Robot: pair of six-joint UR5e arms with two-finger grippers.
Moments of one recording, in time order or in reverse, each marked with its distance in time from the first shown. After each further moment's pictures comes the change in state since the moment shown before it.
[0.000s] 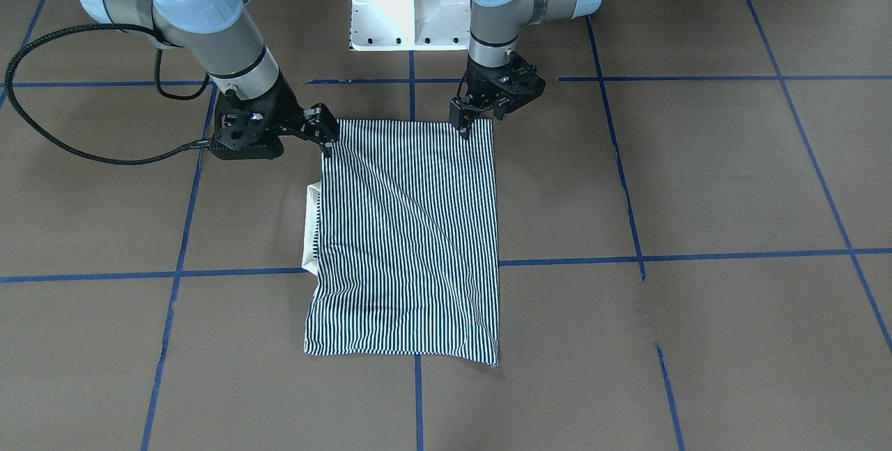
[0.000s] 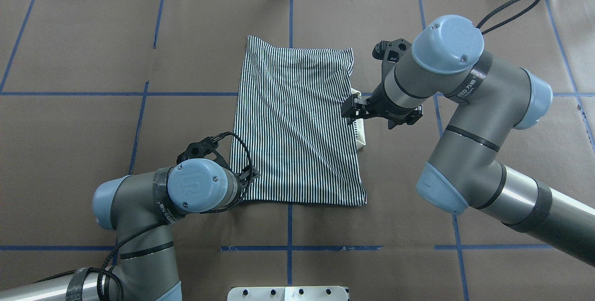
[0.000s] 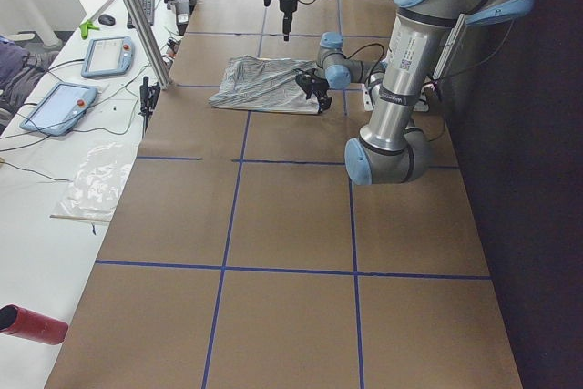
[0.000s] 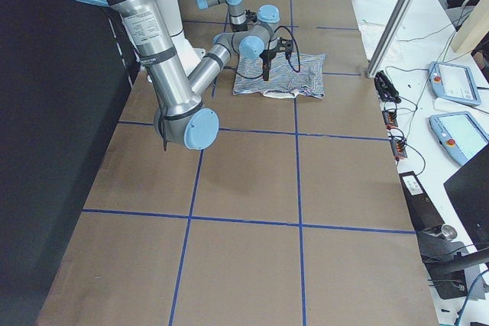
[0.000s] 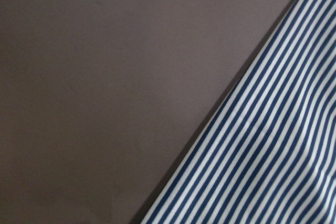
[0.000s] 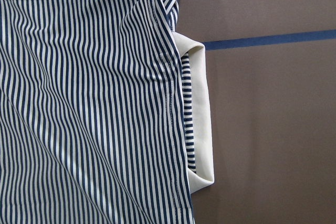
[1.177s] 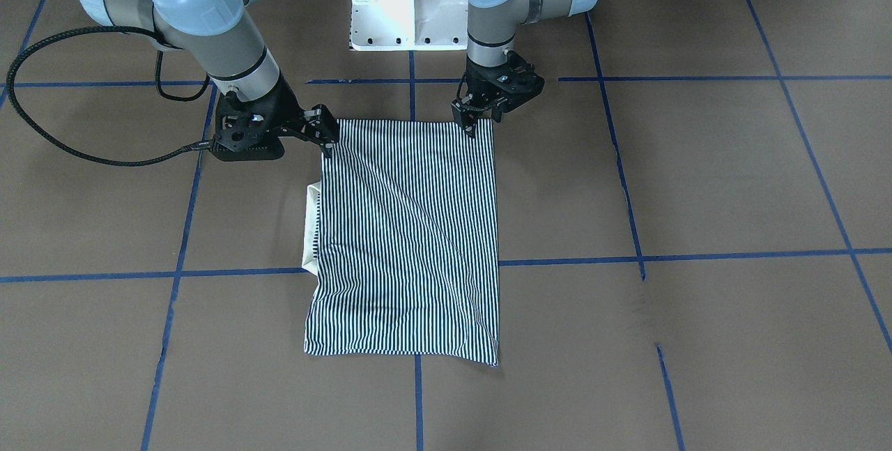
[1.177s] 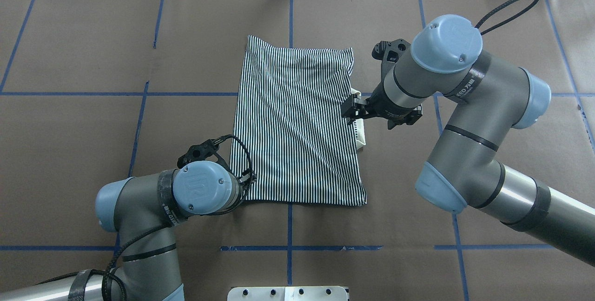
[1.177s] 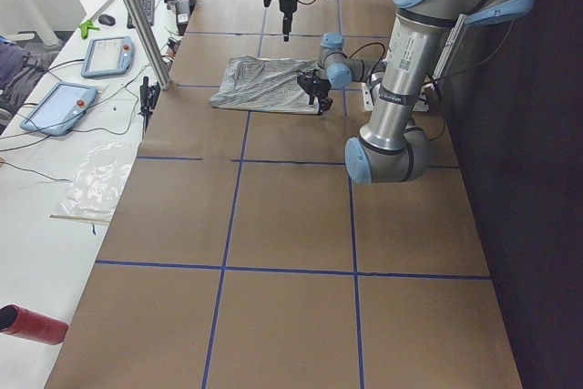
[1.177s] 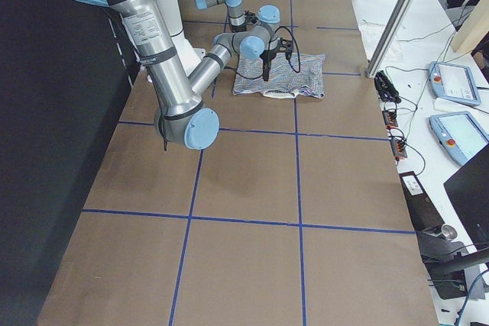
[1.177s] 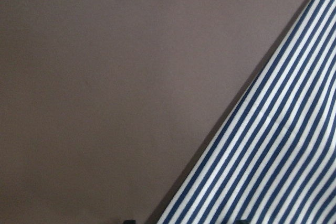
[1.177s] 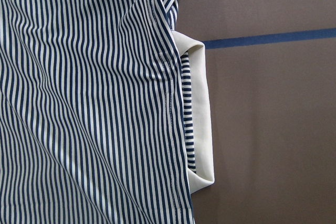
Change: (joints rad) left arm 0.007 -0.009 -0.001 0.043 0.001 0.001; right arm 0.001 0.003 -0.006 0.000 0.005 0.000
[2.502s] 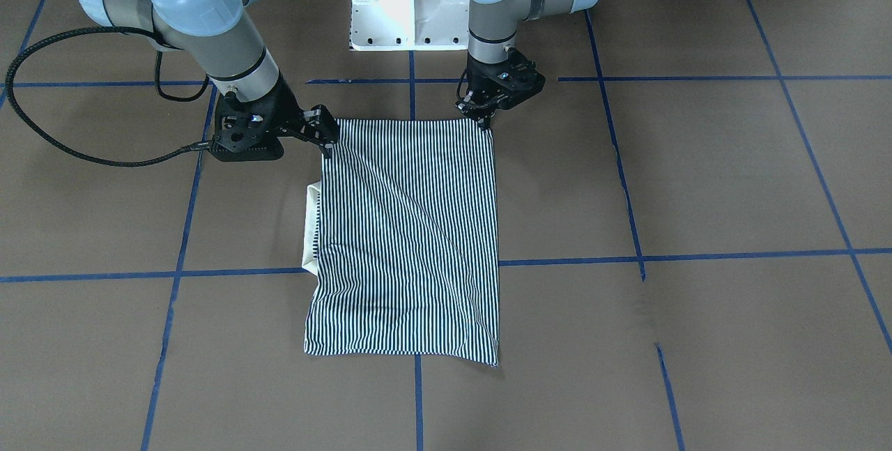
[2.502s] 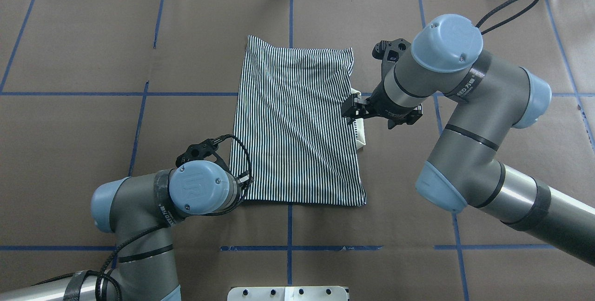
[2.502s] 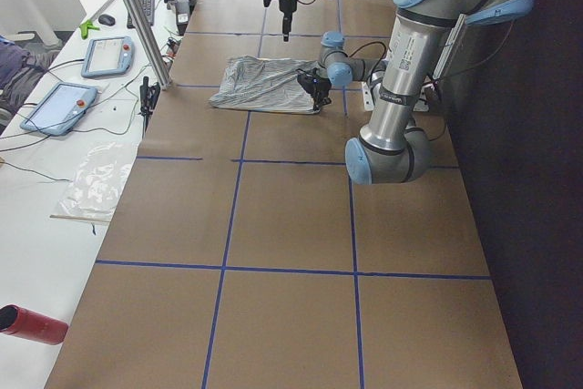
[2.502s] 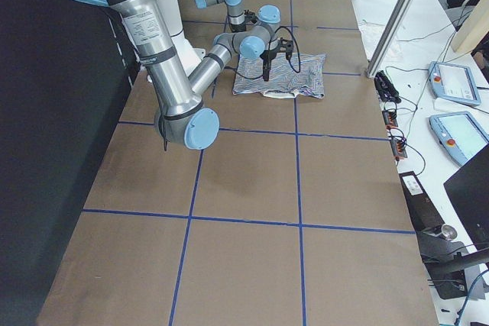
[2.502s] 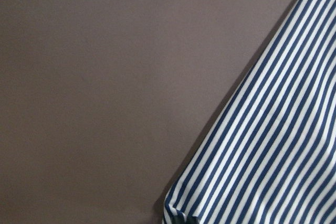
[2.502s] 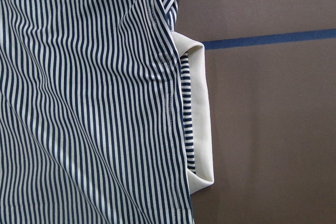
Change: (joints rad) left arm -0.001 0.009 -0.033 0.022 -0.004 0.019; right arm 0.002 0.000 0.000 0.000 0.002 0.000
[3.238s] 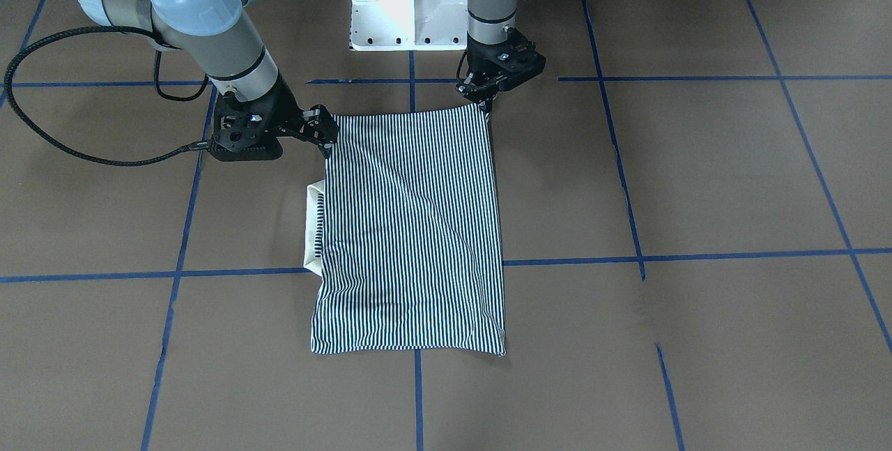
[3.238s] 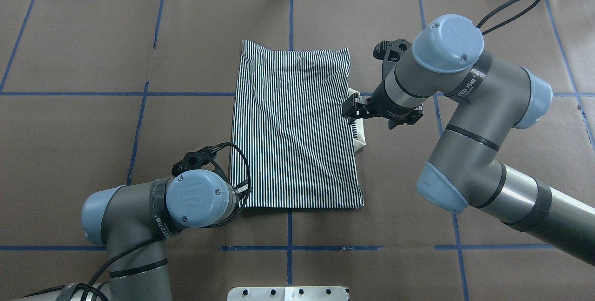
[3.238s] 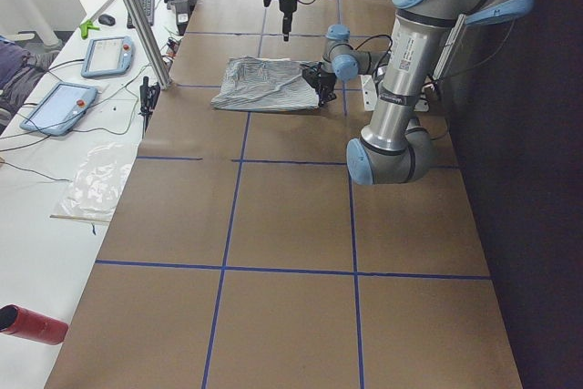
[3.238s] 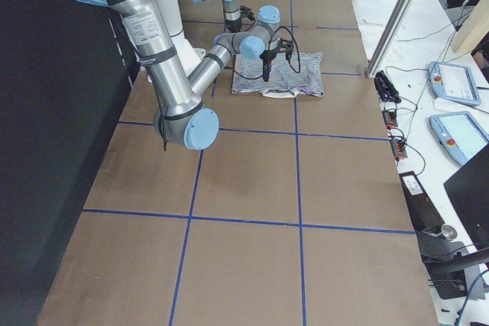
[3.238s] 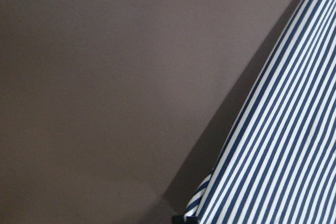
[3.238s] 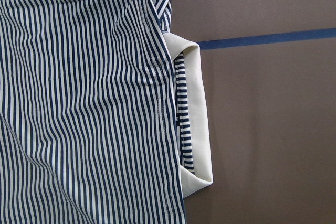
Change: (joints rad) left arm 0.033 0.004 -0.062 0.086 0.003 0.001; right arm 0.000 -0.003 0.003 0.000 -0.002 0.003
